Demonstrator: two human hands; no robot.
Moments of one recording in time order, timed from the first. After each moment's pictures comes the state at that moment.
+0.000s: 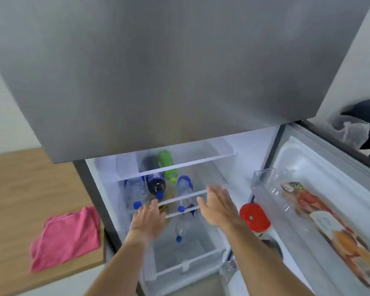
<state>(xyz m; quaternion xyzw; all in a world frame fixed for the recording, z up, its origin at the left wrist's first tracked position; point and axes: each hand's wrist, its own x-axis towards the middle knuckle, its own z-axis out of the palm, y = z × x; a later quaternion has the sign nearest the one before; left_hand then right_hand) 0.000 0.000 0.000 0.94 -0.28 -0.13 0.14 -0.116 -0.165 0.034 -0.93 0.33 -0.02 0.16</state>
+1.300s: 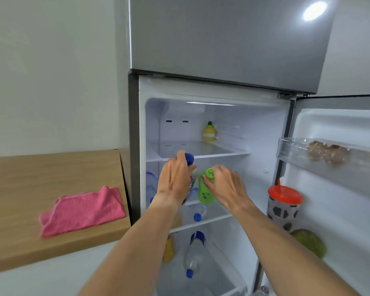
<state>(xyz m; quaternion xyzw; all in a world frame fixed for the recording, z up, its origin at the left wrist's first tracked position) 0.017 0.025 -0.019 0.77 -0.42 0.20 0.44 -0.075 -0.108 -0.044 -0.90 0.24 -0.35 -0.07</state>
